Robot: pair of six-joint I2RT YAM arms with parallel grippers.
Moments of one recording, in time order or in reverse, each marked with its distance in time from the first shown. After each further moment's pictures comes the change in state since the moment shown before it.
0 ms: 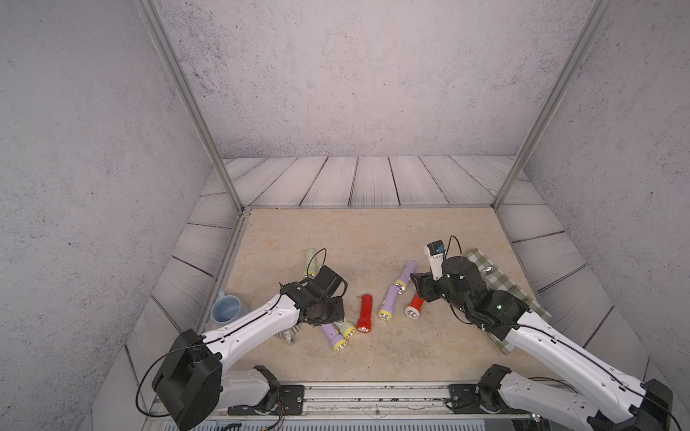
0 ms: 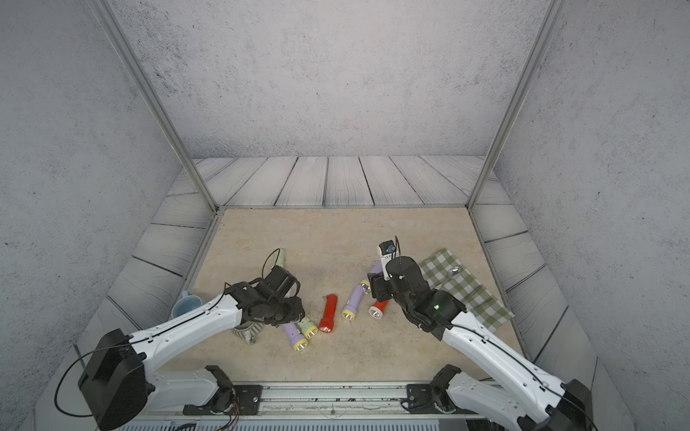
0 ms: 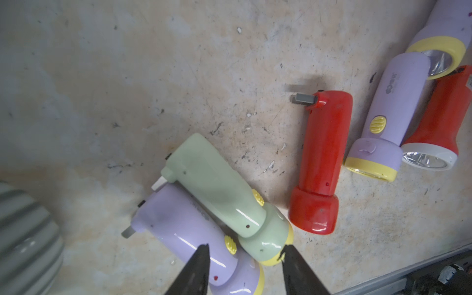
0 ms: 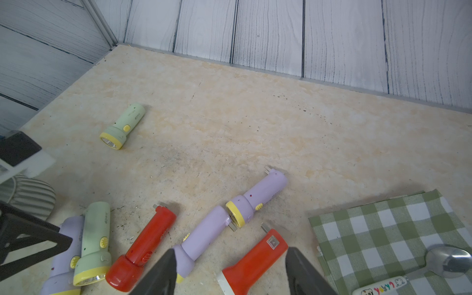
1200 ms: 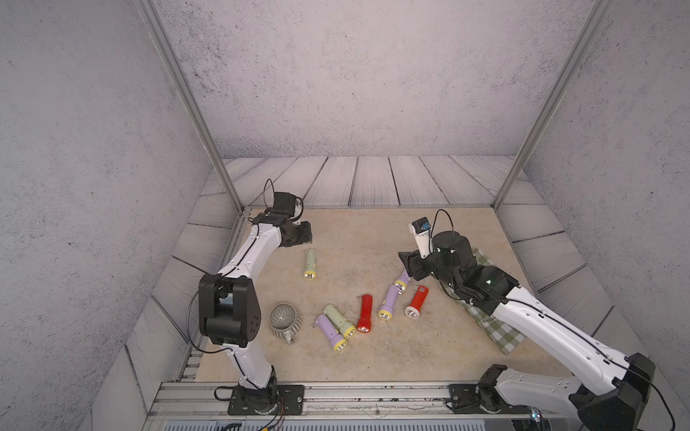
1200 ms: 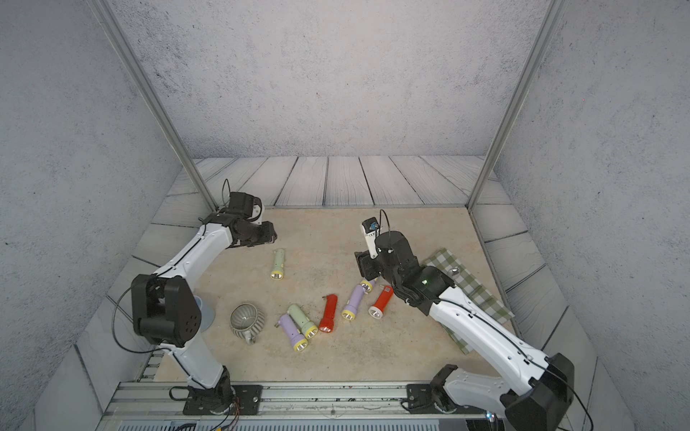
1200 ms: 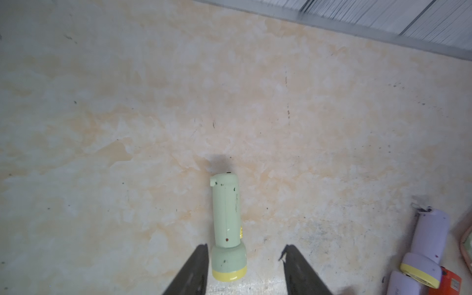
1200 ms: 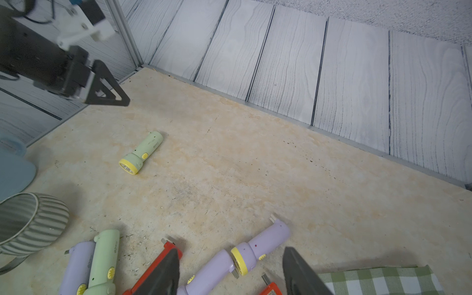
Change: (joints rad) left arm 0.570 0.438 0.715 -0.048 0.054 0.527; right arm 0.000 0.204 0.258 0.005 -0.037 -0.145
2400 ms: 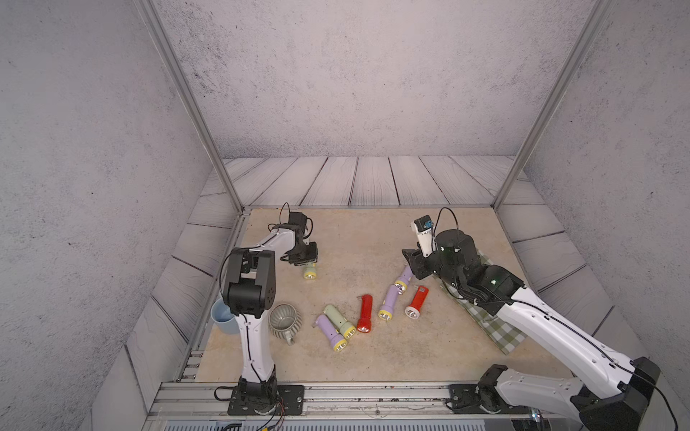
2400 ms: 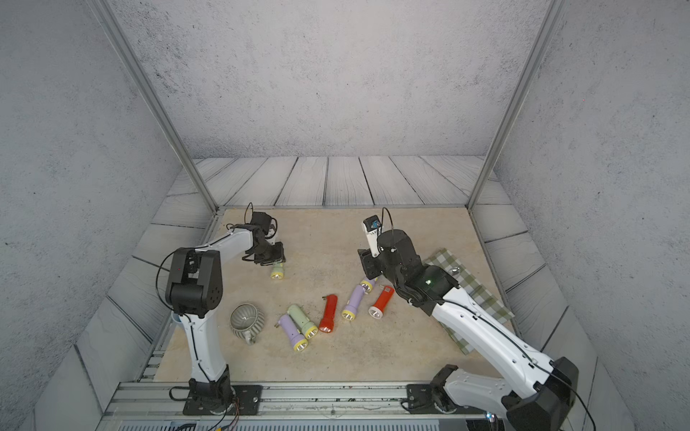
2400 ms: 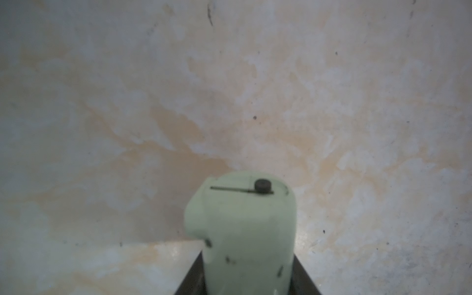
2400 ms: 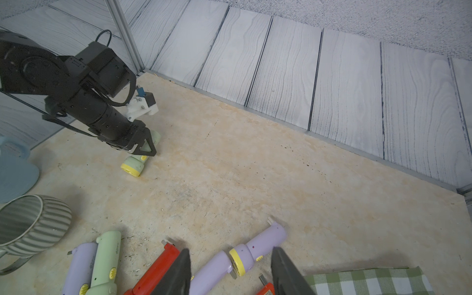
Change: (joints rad) left arm -0.001 0.346 -0.025 0.056 0.034 -0.009; right arm 0.000 -0.022 0.024 -0.022 0.003 -0.011
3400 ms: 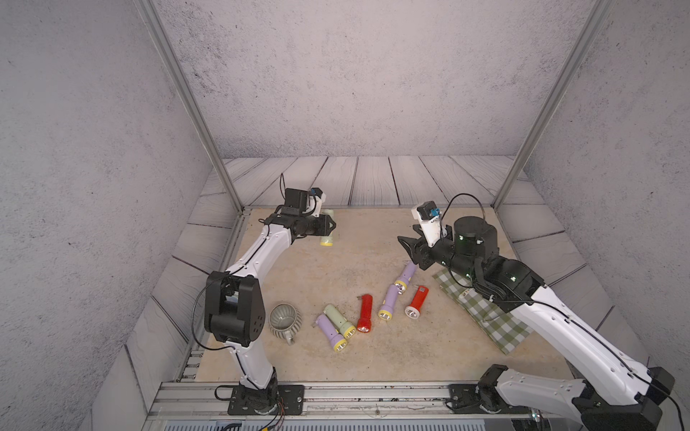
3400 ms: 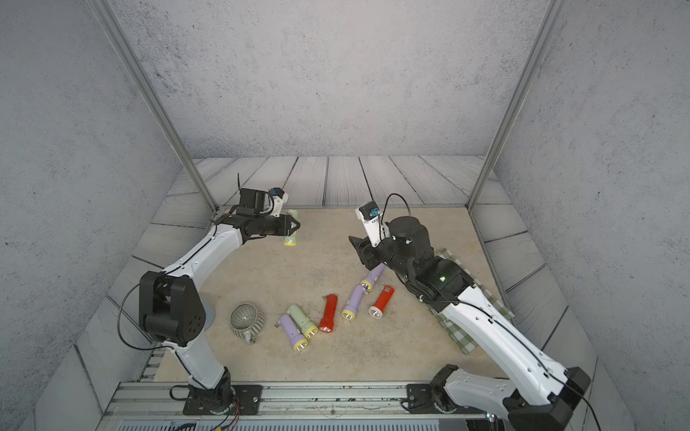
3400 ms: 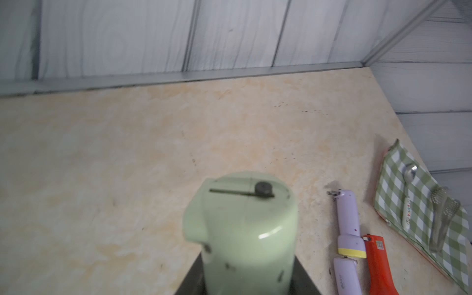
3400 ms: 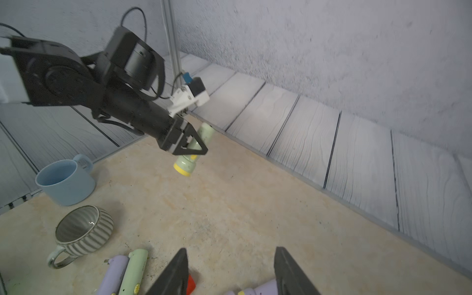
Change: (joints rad) left arm -0.056 -0.282 0.003 0.183 0.197 0.089; right arm 0.000 -0.006 0.129 0.002 -0.124 -0.112
